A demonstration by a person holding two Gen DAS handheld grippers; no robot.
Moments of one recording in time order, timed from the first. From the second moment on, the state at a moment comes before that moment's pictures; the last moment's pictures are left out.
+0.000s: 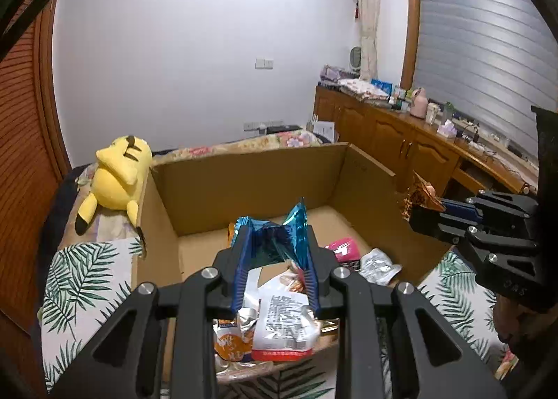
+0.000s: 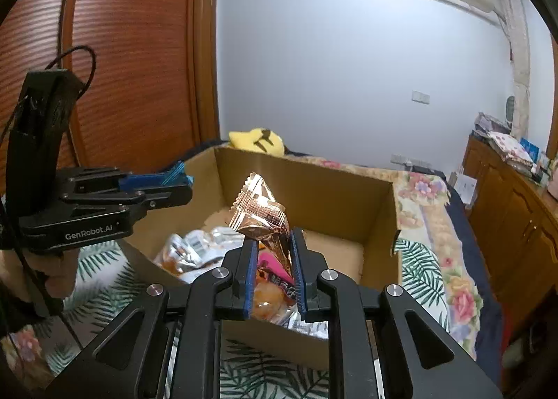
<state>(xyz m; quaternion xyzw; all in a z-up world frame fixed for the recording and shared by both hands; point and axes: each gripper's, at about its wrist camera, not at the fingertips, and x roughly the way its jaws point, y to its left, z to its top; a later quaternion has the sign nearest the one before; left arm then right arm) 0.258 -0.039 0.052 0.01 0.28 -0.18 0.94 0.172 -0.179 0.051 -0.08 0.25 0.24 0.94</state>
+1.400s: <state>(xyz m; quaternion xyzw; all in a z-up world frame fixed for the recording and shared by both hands) 0.238 -0.036 0.065 0.02 0.27 -0.14 0.95 0.165 -0.182 0.048 -0.04 0.27 0.22 0.93</state>
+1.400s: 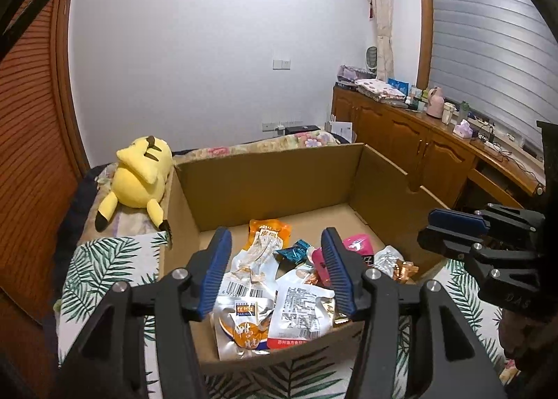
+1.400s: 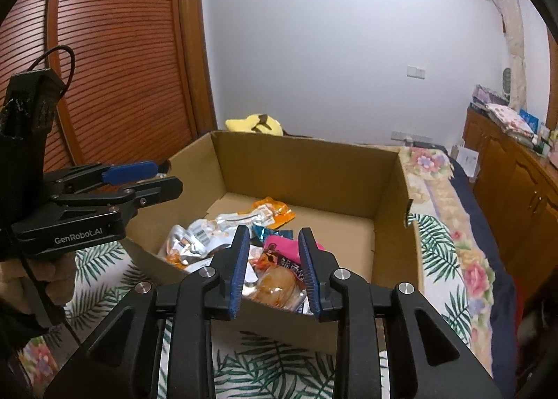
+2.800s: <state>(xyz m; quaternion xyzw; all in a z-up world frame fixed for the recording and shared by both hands) 0.020 -0.036 0.121 0.02 0.18 -0.02 0.98 -0.026 -0.218 0.111 -0.01 0.17 0.16 0.97</state>
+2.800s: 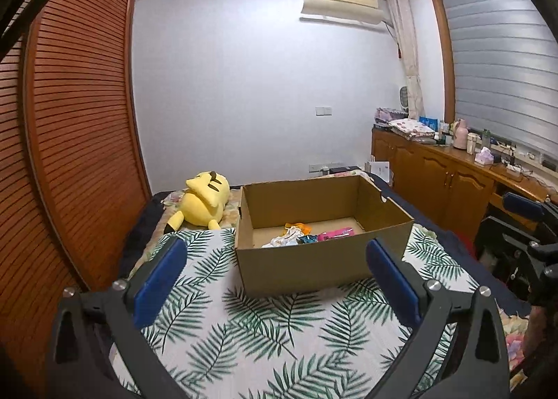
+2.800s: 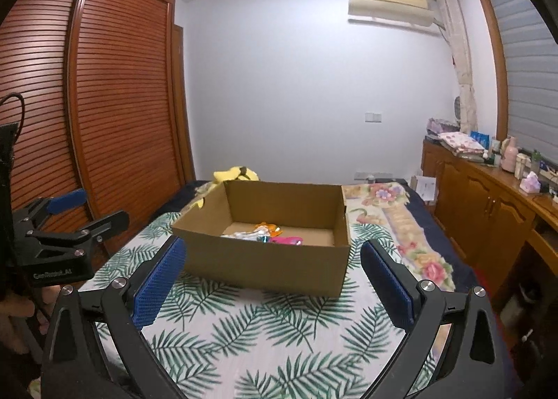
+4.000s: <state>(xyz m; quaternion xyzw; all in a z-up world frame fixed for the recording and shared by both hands) -0.072 -0.018 0.102 0.01 0.19 -0.01 0.98 -0.114 -0.235 0.104 -0.01 0.16 0.13 0.98</state>
